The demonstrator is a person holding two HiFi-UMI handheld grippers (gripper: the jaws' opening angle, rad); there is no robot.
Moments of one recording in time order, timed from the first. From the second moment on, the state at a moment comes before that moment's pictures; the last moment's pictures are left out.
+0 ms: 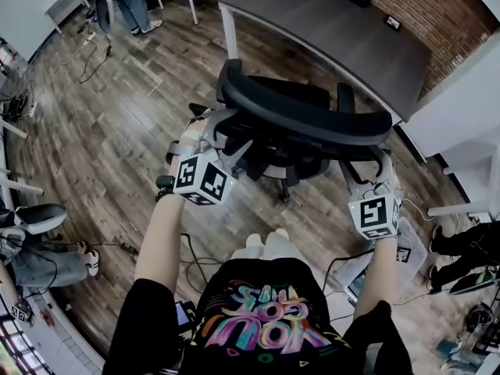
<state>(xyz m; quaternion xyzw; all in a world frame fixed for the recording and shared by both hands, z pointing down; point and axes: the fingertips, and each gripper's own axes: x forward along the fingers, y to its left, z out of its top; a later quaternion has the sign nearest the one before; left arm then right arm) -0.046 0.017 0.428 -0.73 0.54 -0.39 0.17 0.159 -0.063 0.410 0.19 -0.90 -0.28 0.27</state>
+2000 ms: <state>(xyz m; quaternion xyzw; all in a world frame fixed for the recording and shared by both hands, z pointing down) -0.321 -0.249 0.424 -0.84 0.38 -0.29 0.24 -0.102 -0.245 0.411 0.35 -0.85 -0.20 0.33</state>
